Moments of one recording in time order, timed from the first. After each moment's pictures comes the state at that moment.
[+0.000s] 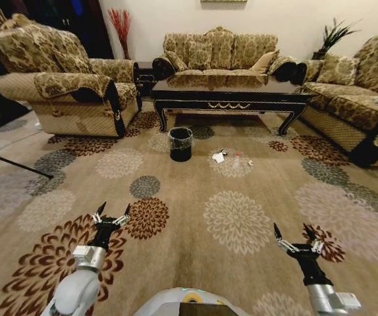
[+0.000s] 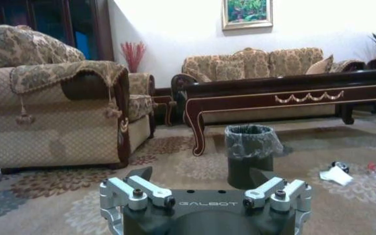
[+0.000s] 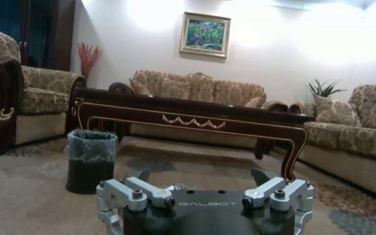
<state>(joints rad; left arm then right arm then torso) 1.76 -1.09 -0.67 -2.10 -0.37 -0.16 -0.15 -1.90 1.32 0.89 2.06 0.34 0.36 -0.13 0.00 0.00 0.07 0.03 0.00</state>
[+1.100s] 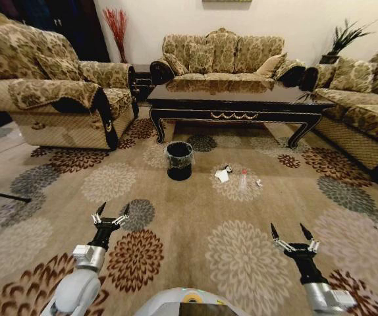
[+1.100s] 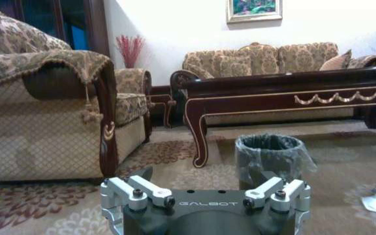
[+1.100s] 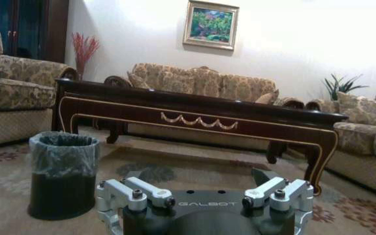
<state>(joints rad) 1.75 -1.09 -0.67 -2.09 -0.38 -0.15 -0.15 -1.88 1.32 0.86 2.05 0.31 0.35 -0.13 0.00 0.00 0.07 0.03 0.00</state>
